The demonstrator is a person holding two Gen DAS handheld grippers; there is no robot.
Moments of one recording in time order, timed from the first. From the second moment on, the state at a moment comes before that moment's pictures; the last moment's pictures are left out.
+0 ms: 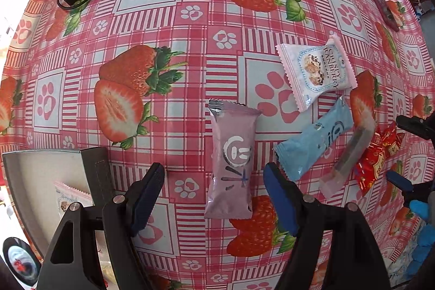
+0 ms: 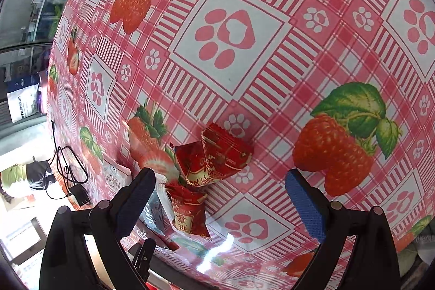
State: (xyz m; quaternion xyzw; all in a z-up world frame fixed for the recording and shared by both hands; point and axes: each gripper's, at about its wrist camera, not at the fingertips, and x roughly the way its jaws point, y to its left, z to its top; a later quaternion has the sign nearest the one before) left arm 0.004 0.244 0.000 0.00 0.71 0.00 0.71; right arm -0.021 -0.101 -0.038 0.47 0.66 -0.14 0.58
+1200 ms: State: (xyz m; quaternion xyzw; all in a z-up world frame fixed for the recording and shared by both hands) left arm -0.137 0.223 0.010 0.10 0.72 -0.14 0.68; right arm -0.203 -0.103 -0.022 0.35 0.71 -0.11 0.60
